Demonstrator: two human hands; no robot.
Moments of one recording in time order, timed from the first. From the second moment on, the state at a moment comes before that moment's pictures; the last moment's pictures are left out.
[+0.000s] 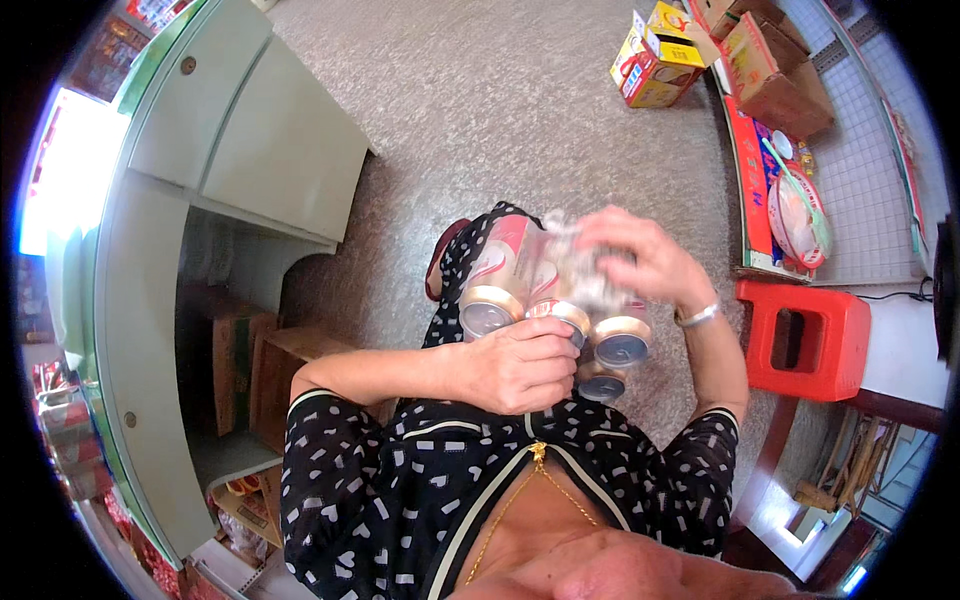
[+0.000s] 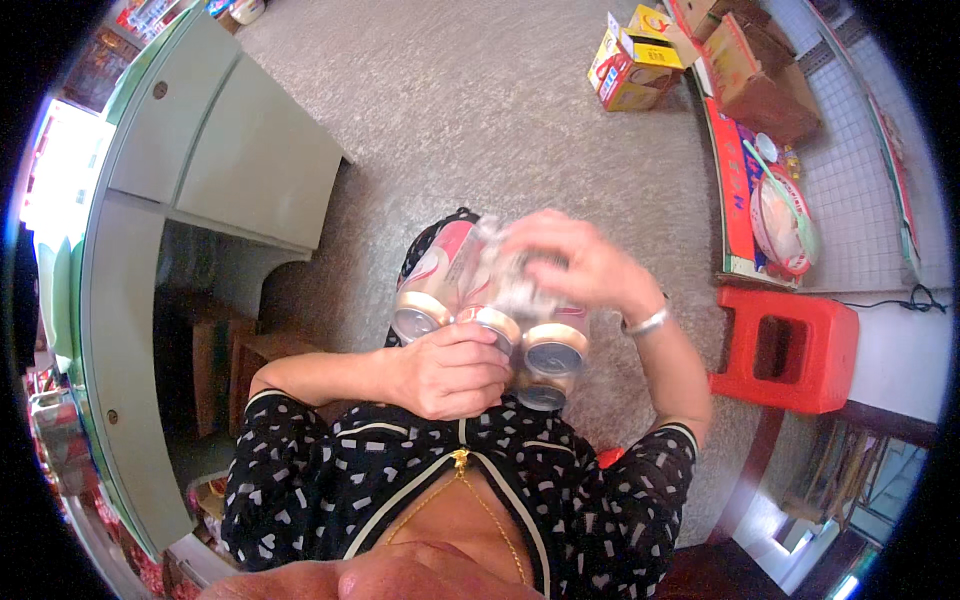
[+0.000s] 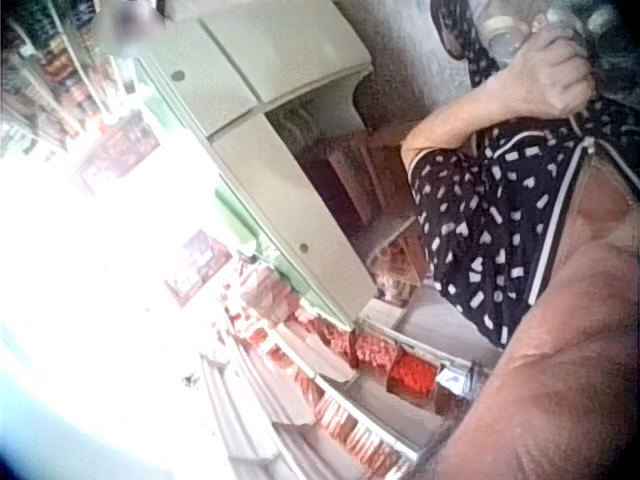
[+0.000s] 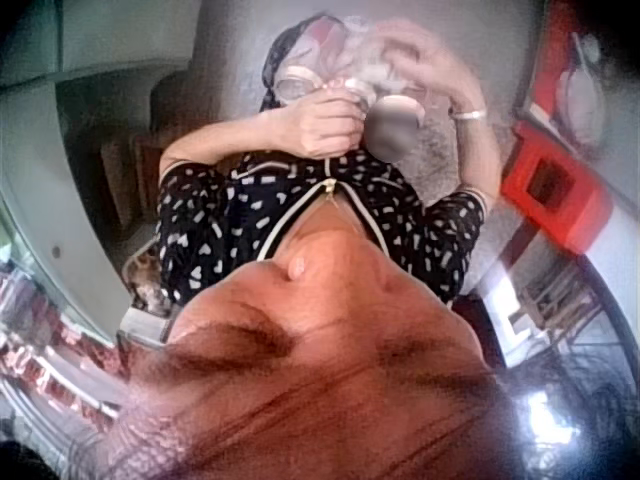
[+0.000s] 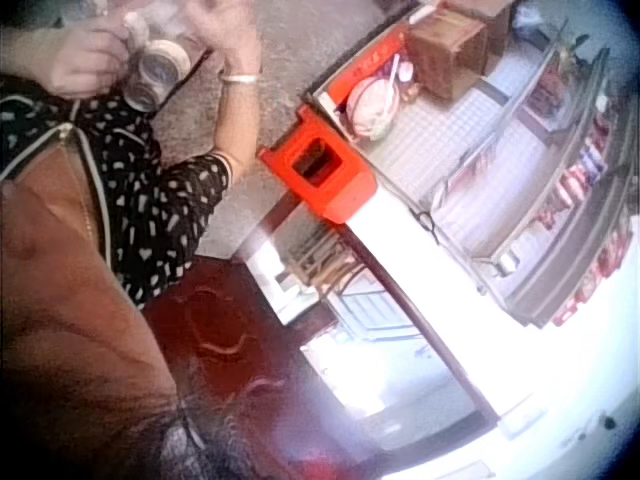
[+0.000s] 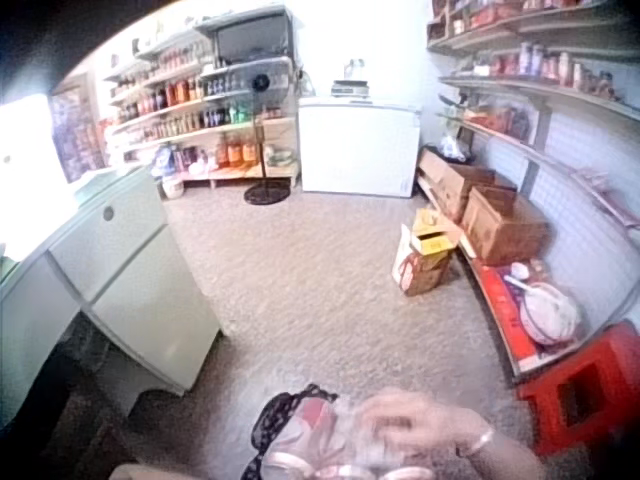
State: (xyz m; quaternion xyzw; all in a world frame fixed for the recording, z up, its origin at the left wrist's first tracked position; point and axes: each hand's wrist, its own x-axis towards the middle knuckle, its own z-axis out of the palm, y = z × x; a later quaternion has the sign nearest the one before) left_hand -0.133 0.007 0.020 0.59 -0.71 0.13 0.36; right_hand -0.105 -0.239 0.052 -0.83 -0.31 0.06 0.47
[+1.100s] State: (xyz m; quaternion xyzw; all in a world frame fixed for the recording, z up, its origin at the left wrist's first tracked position) left_hand -0.141 -0.005 0.036 0.70 -0.69 0.14 0.10; right_hand -0.068 -0.189 0.067 -0.72 -0.42 0.16 0.53
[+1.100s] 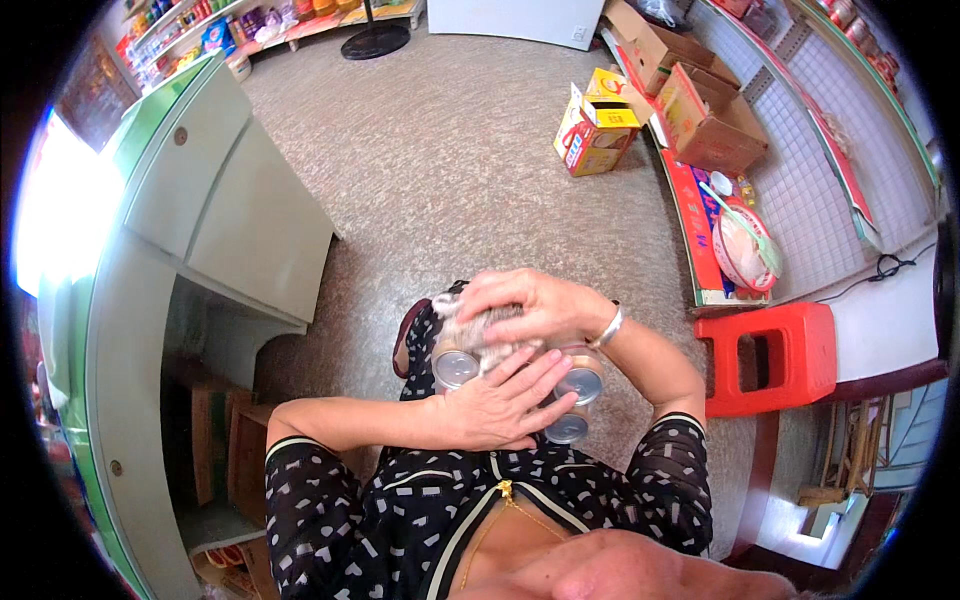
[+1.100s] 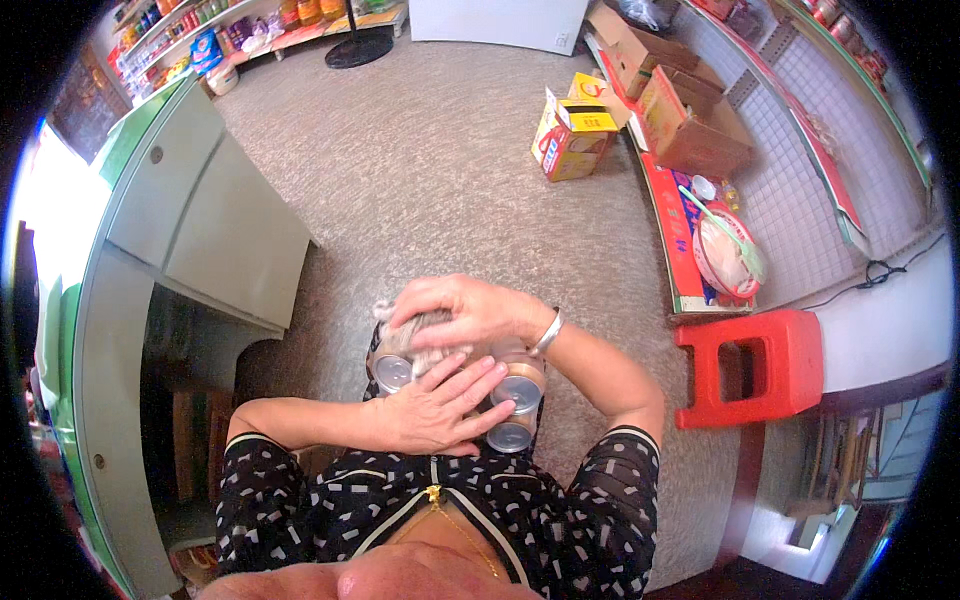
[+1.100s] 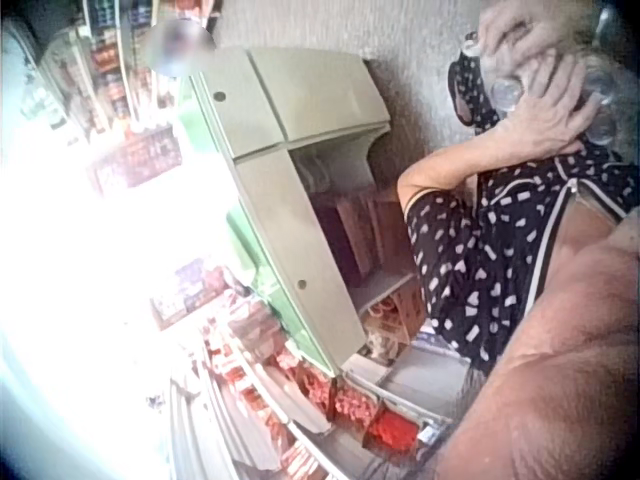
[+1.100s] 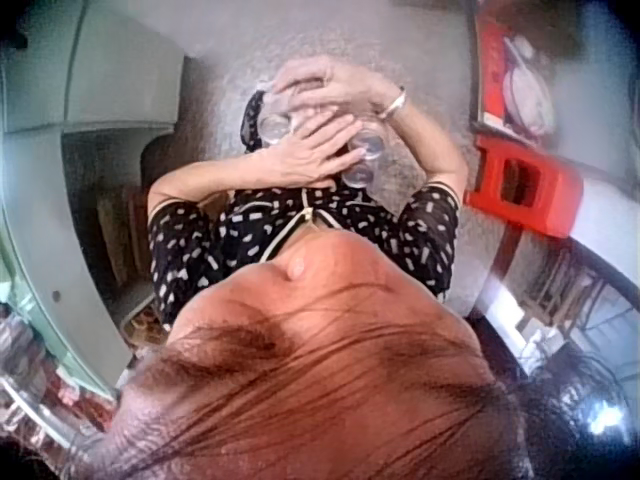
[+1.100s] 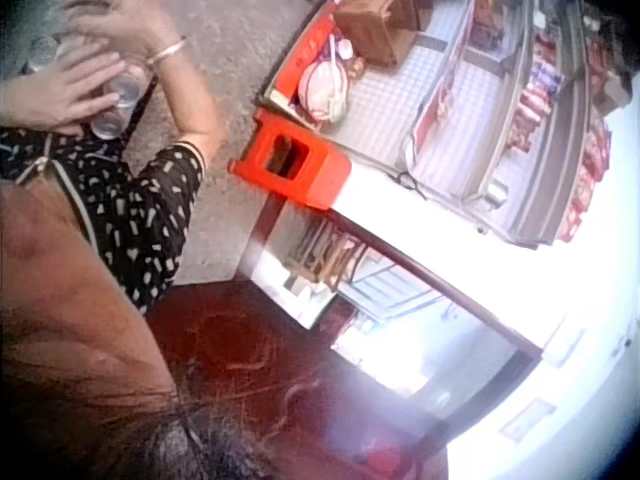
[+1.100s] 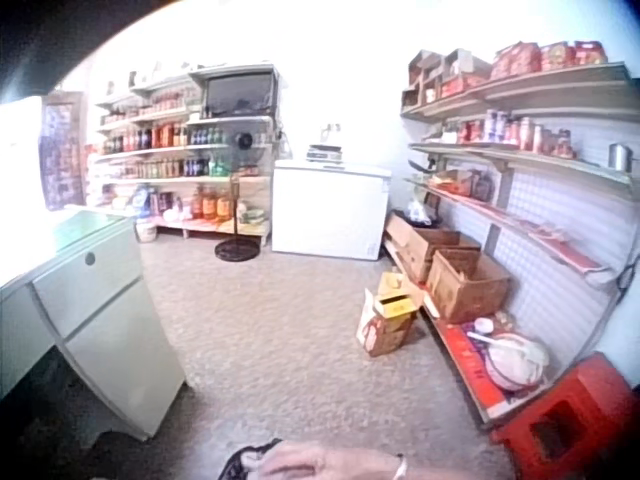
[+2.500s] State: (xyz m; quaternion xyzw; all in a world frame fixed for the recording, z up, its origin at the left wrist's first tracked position) left_hand 0.013 -0.101 -0.021 0.49 -0.24 -0.43 0.72; right_hand -0.191 -0.232 -0.008 -0.65 0.04 -0.38 0.65
